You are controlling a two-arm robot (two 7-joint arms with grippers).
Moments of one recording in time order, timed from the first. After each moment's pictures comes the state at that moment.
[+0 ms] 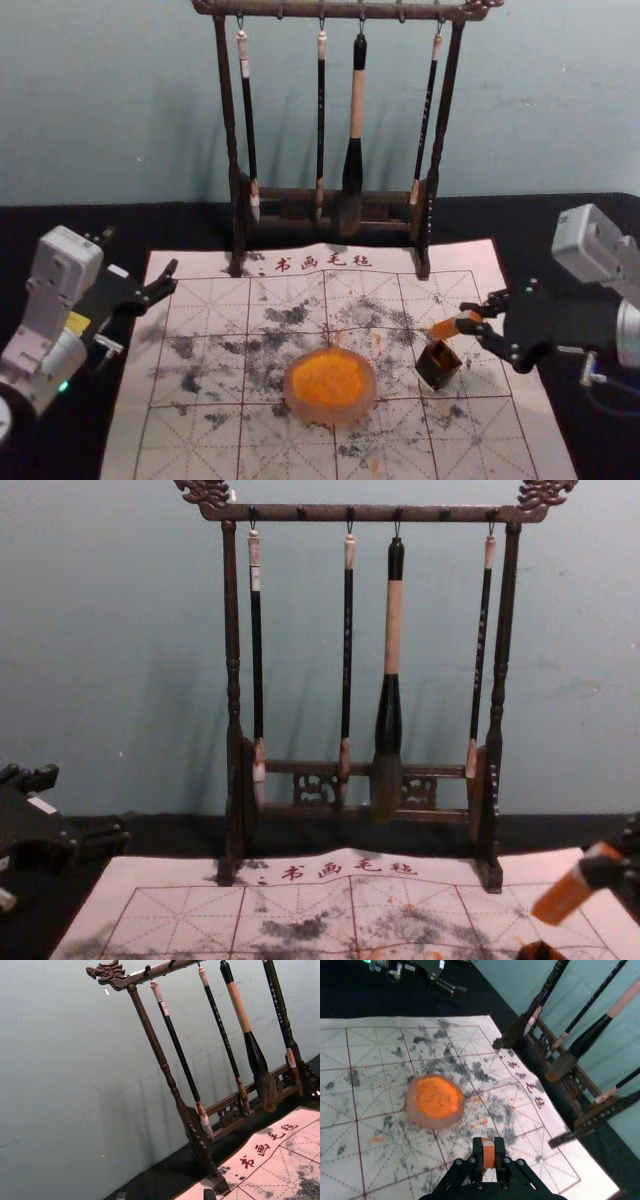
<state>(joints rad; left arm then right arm) -0.20 0.60 0.45 -1.41 -0.25 -0.12 0.03 0.33 0.85 -0.52 -1.65 0.34 0.15 0.69</state>
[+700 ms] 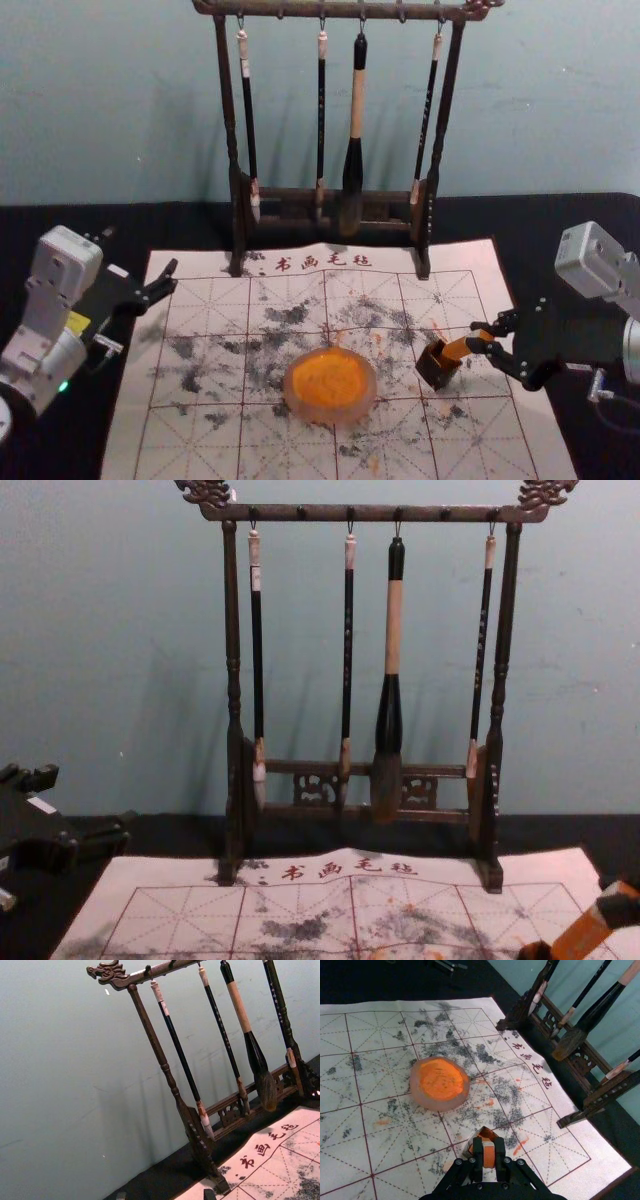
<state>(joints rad) -0.20 0.60 0.45 -1.41 -0.25 -0.12 0.03 0.29 0.85 -0.50 -1.64 0.33 0.18 0.70</state>
